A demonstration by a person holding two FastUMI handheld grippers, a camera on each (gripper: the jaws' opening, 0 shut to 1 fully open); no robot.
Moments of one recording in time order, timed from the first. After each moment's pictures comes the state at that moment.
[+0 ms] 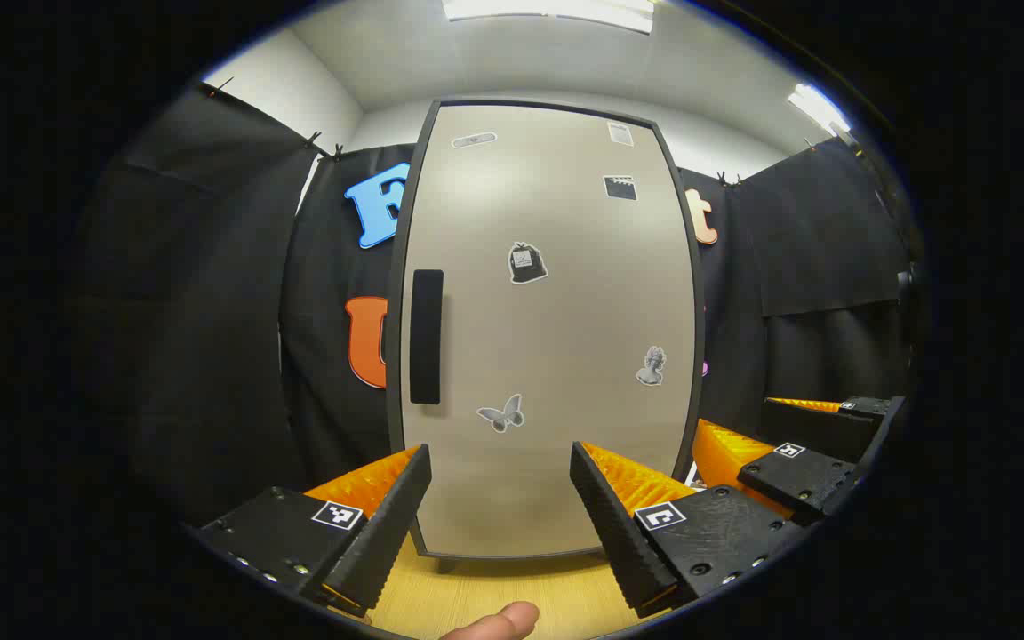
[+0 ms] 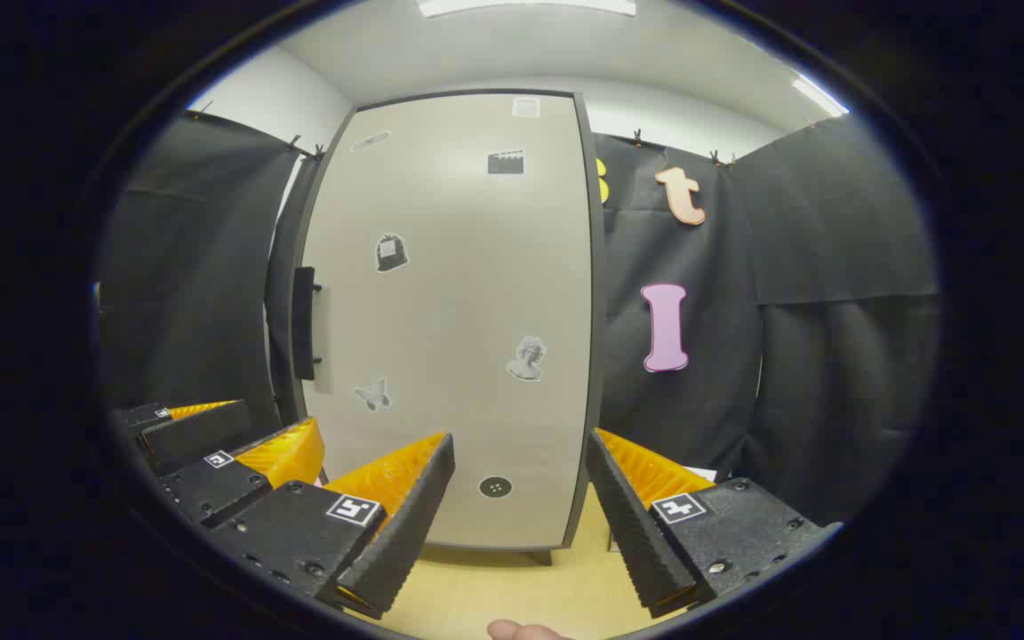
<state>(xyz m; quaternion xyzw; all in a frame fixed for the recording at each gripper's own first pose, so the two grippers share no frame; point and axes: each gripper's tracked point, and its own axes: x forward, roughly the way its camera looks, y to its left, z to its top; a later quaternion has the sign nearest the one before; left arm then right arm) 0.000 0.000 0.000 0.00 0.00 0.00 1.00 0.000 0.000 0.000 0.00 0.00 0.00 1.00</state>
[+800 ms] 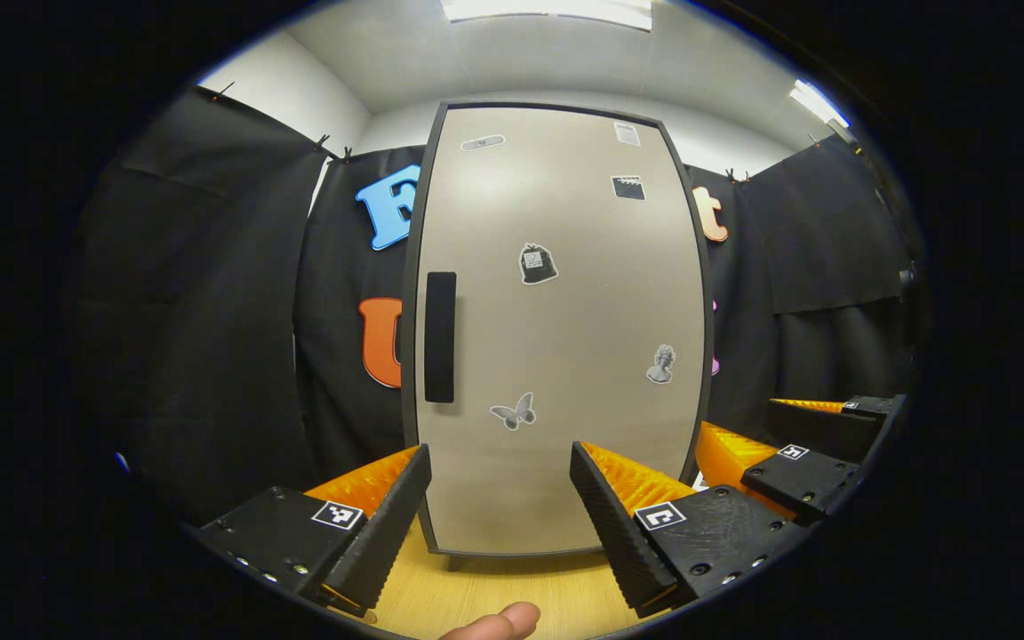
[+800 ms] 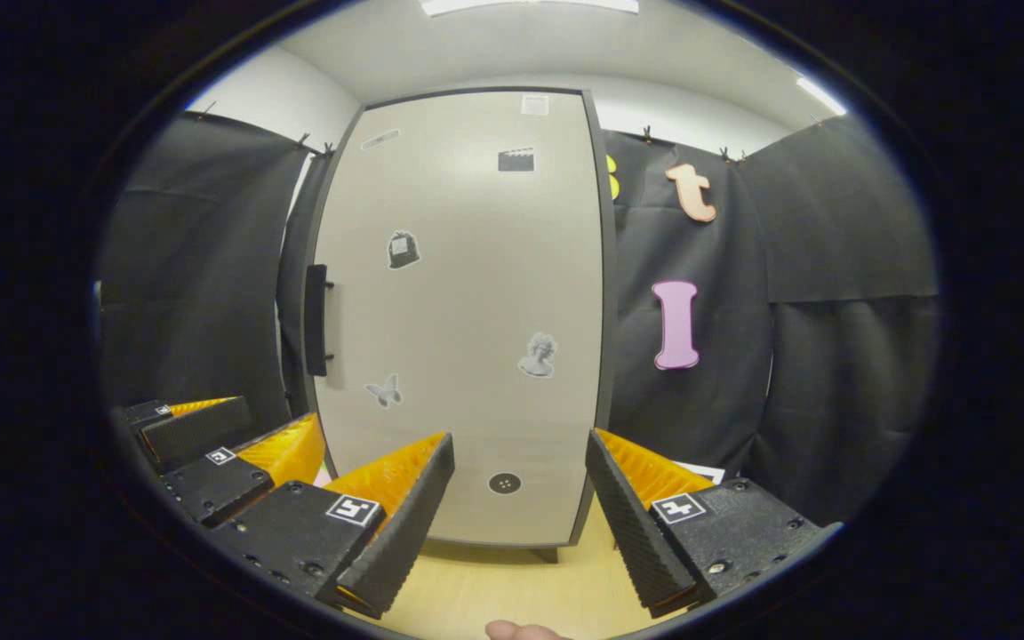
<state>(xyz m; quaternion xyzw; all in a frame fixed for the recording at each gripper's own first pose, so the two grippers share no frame) -0.005 0.006 0.002 0.01 0.00 0.02 1.00 -0.003 0.005 -0.005 0.00 0.01 0.02 1.00</state>
